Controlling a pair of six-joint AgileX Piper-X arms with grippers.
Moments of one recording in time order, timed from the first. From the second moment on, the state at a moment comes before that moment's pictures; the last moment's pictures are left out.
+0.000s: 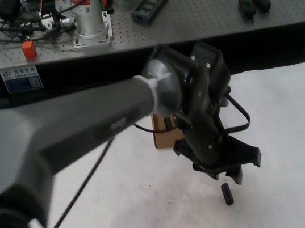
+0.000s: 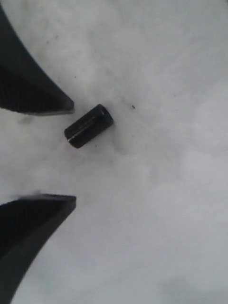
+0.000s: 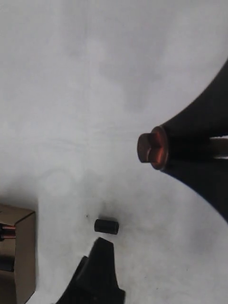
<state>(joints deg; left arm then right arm) -48.2 121.9 -96.1 47.8 15.7 -21.1 -9.9 37.5 -40.8 62.8 -6.4 -2.4</state>
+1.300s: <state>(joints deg) -48.2 126.7 -96.9 47.9 18.7 -21.2 -8.0 37.5 -40.8 63.0 -6.5 0.0</state>
